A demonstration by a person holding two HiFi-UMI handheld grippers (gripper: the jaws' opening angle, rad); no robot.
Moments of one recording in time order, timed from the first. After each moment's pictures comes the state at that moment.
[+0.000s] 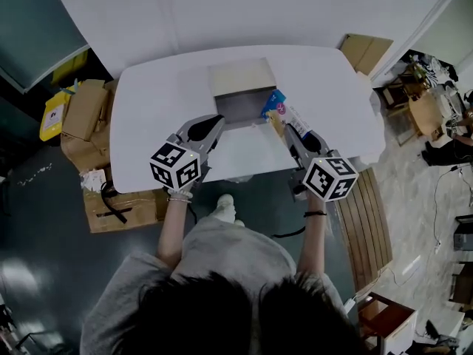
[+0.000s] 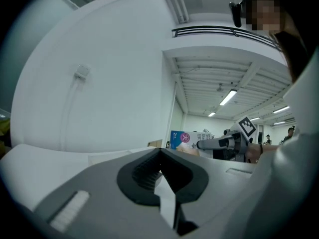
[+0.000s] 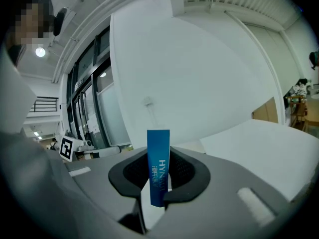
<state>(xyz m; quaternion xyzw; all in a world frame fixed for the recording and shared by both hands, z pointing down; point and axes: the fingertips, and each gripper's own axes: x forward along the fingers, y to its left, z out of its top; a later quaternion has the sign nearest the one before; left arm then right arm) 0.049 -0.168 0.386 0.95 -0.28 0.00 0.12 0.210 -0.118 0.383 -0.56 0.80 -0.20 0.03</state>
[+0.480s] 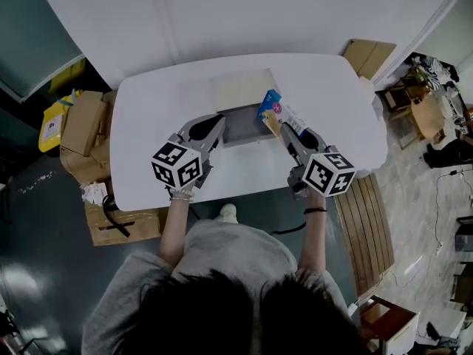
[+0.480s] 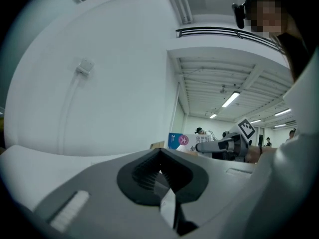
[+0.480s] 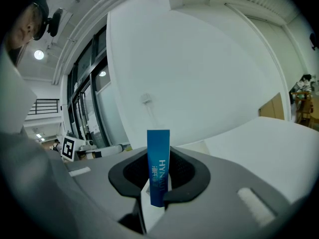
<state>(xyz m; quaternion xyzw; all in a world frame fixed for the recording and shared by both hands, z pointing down) 0.051 -0.233 0.390 0.95 -0.28 0.00 0.13 0.204 -0.187 0.391 -0.55 0.81 -0.21 0.02</state>
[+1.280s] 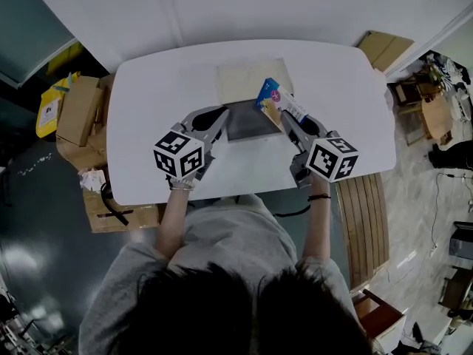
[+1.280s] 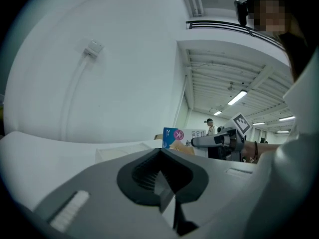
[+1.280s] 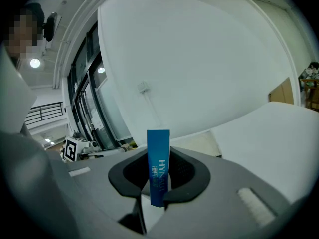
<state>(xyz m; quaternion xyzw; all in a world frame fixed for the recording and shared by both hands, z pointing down) 0.052 -0.281 0.439 0.94 -0.29 0.04 0.18 0.195 -0.253 0.431 -0.50 0.82 -0.27 -0.01</state>
